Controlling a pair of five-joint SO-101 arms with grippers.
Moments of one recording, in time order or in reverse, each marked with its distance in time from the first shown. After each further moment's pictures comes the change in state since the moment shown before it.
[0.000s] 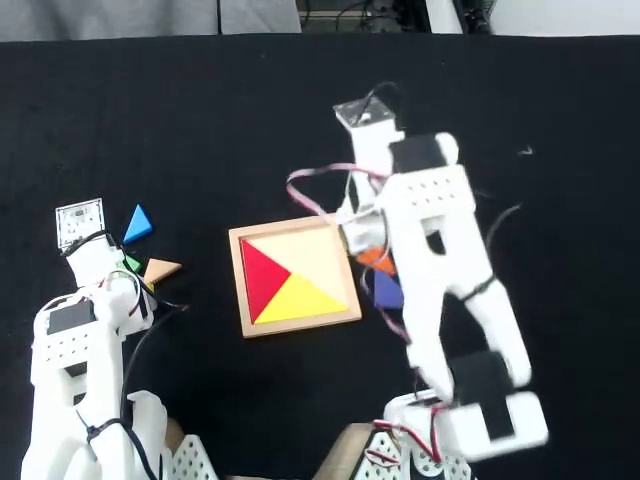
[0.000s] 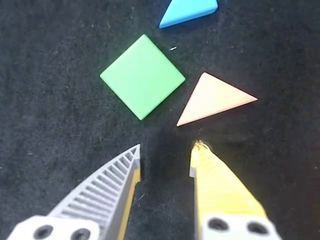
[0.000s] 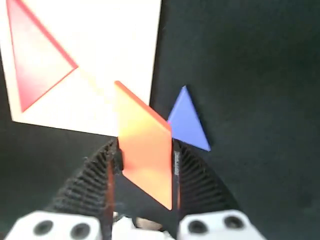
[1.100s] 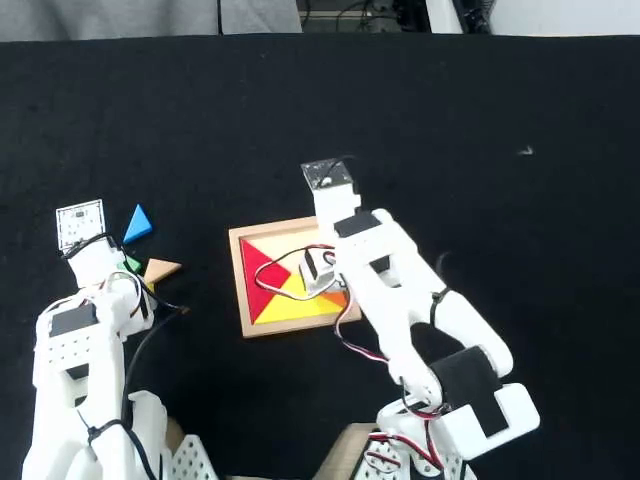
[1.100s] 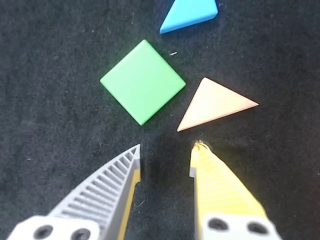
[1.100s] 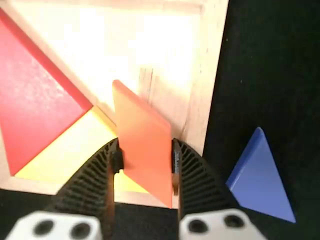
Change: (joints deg) left arm 0.0 -0.2 1.7 -3.2 0.0; right arm -10.1 3.1 29.9 -36.6 -13.0
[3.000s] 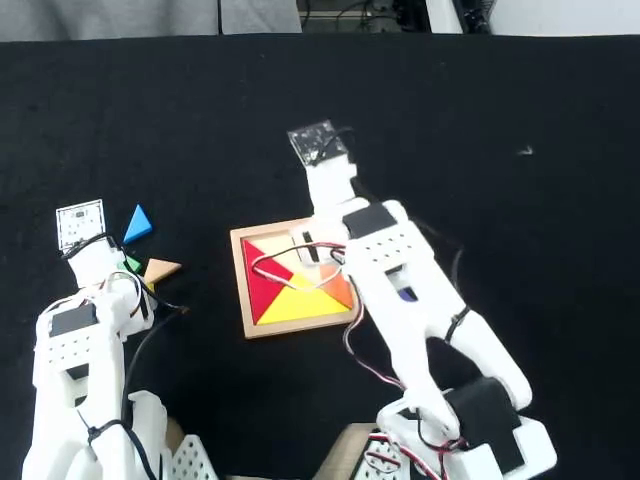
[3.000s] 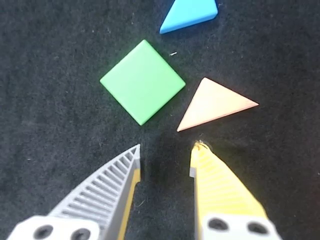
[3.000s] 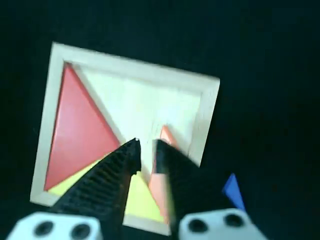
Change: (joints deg) left arm 0.0 0.0 0.0 0.0 0.0; right arm -0.1 -9.0 -3.9 -2.3 8.2
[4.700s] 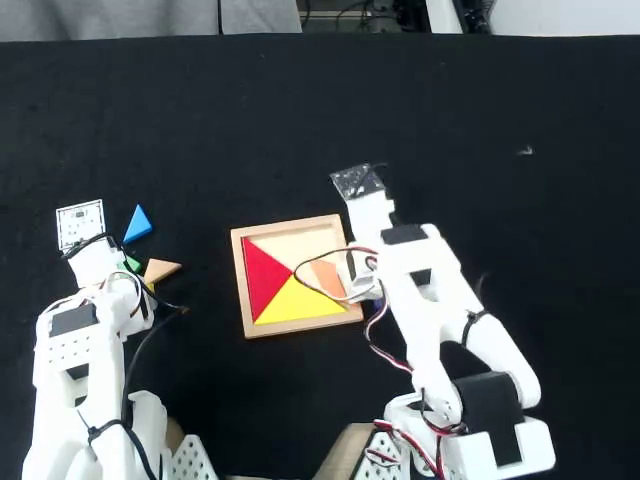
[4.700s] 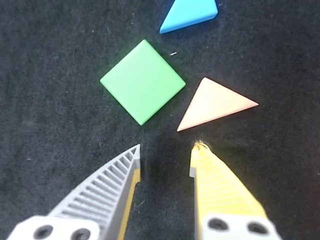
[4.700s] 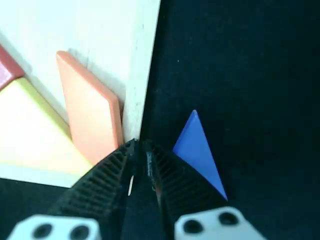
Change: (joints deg) left arm 0.0 0.0 0.0 0.0 0.0; right arm 10.7 1.1 13.7 -1.1 9.6
